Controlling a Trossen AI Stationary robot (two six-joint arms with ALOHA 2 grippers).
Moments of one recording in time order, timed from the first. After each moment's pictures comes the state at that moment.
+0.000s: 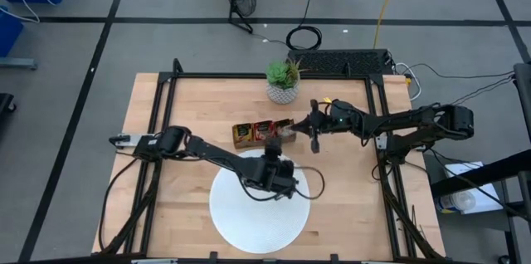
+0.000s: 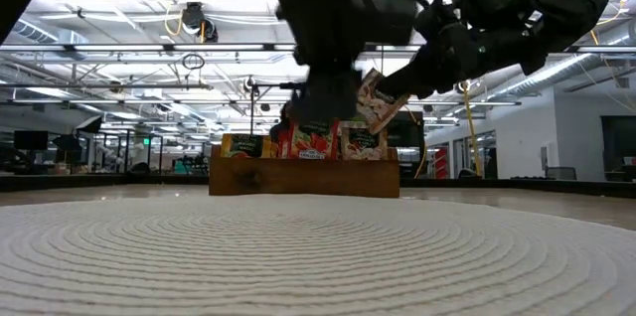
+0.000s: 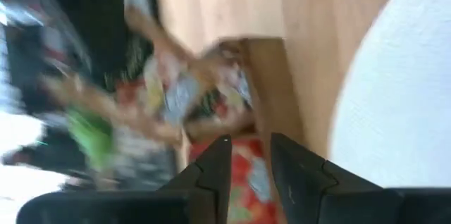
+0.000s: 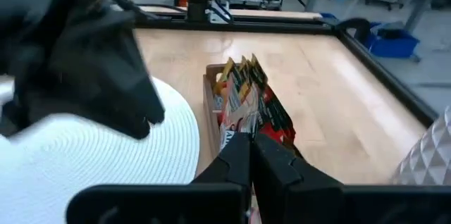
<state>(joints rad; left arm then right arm) -0.28 2.25 1.84 -0.92 -0.95 0.13 -0.27 1.32 0.44 0.61 -0.23 -0.09</state>
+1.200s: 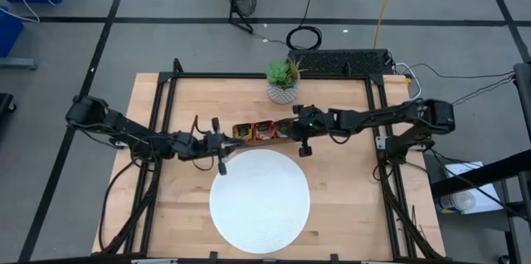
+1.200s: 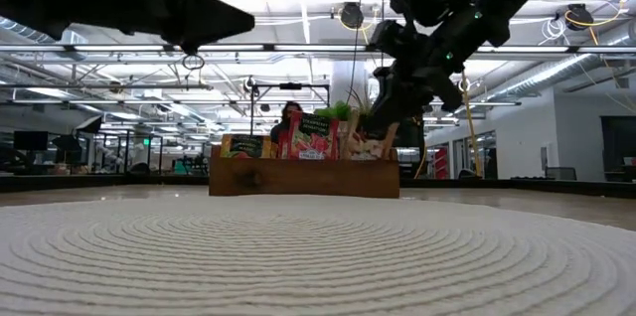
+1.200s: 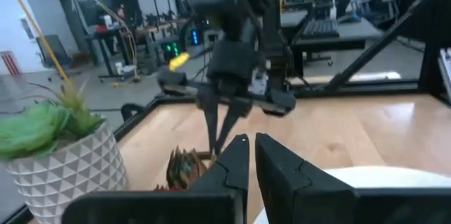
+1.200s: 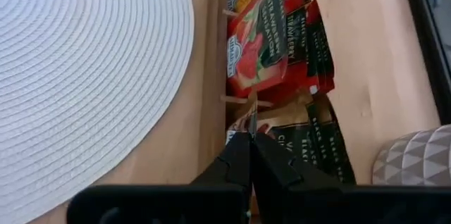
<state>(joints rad) -0.22 1.27 0.36 0.91 -0.39 0.11 -0.16 1.51 0.79 0.02 0.00 -0.42</state>
